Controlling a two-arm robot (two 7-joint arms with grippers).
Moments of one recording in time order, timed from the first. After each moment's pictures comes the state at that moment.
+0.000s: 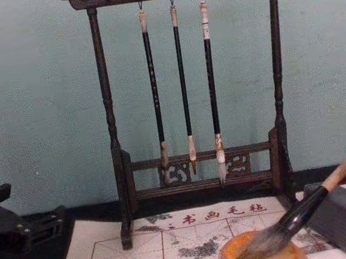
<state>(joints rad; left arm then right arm) -0.20 0.60 0.45 -1.41 -0.25 -0.12 0.03 0.13 0.40 -0.17 -1.48 0.82 0.24 0.16</state>
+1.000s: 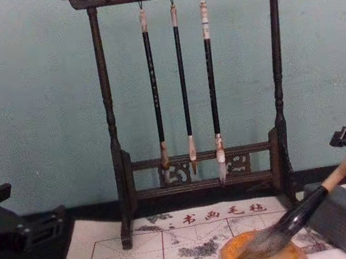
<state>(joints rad) -0.20 0.60 0.45 -1.41 -0.25 -0.12 0.03 0.24 0.31 -0.18 -1.37 1.02 0.29 0.06</state>
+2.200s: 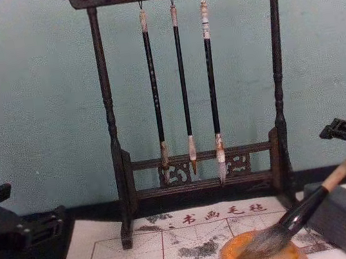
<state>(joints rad) -0.20 0.60 0.45 -1.41 -0.25 -0.12 0.03 0.31 0.28 -0.20 -1.28 1.21 0.29 0.04</state>
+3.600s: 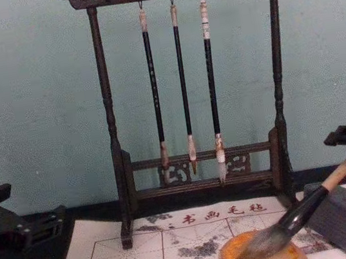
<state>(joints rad) -0.20 0.60 0.45 -1.41 -0.25 -0.12 0.03 0.33 0.29 -0.22 -1.26 1.23 0.28 0.04</state>
